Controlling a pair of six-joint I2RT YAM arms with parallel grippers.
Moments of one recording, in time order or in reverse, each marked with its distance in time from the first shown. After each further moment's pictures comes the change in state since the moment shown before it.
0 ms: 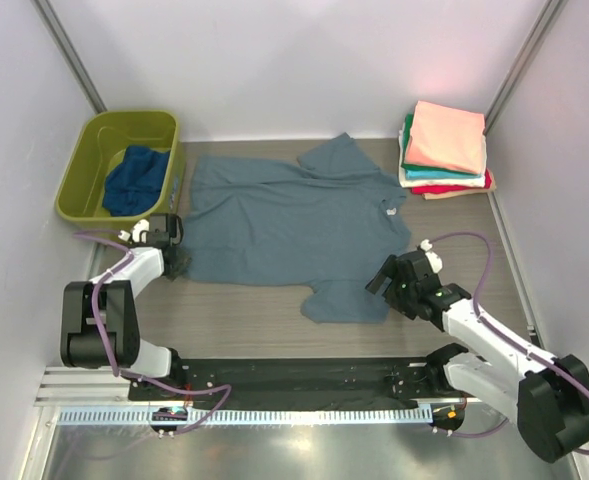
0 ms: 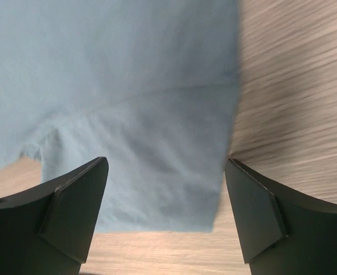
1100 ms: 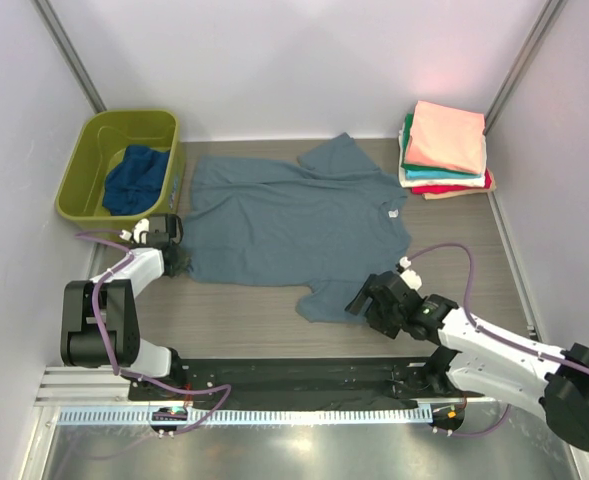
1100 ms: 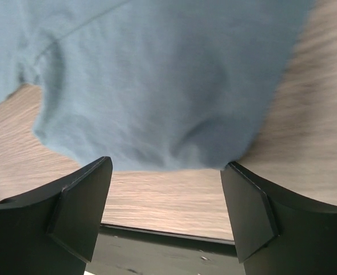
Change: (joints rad) left arm 0.002 0.005 -0.011 0.050 0.040 0.006; right arm 0.382 -0.031 -0.018 -0.077 0.071 0.314
